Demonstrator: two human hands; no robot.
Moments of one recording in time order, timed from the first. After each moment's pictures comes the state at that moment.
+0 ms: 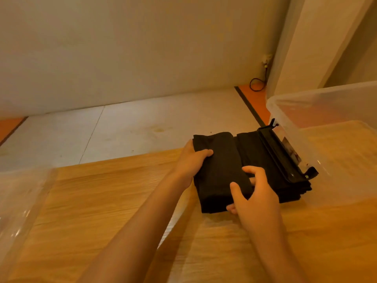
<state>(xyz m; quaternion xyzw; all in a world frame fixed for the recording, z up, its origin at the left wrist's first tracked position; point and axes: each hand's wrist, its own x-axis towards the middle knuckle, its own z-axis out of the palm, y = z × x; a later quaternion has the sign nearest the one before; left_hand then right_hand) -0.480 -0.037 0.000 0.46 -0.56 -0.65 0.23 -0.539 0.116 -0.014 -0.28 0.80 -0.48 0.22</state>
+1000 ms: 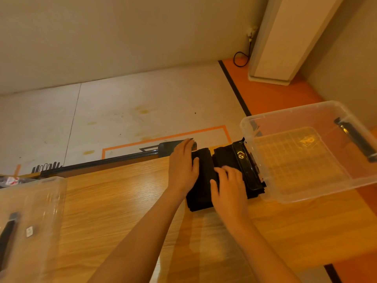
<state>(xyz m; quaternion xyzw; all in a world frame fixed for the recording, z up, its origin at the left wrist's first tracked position) -0.484 -0.037 0.037 0.41 -0.86 -0.22 0.20 -0.553 0.094 0.052 -0.43 0.89 -0.17 0.06</state>
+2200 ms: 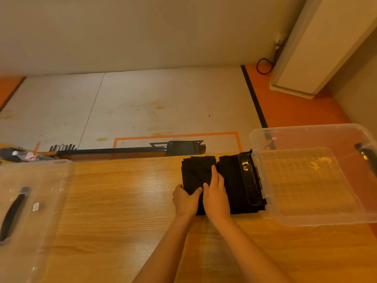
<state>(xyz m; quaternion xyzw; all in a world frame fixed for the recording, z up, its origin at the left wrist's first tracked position) -0.481 0.025 -0.012 0.69 -0.46 -0.53 0.17 -0.558 0.061 0.008 -0.40 0.85 -0.24 0.24</state>
